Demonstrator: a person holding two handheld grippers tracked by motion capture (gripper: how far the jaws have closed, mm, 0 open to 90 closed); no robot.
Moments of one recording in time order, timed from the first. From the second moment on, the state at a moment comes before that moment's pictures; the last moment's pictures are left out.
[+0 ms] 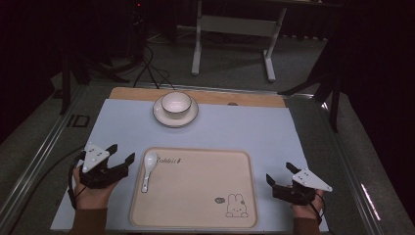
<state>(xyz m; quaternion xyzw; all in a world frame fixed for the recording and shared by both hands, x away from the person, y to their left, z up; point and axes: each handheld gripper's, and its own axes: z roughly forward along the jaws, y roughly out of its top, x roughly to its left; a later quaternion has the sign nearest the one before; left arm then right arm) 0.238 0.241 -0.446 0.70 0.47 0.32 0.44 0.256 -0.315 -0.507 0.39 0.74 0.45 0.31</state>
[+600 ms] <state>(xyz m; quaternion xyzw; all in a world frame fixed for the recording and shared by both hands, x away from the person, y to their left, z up) 0.265 0.260 -0.475 0.69 0.51 0.32 0.41 0.255 -0.321 -0.506 0.40 0.73 0.45 0.31</state>
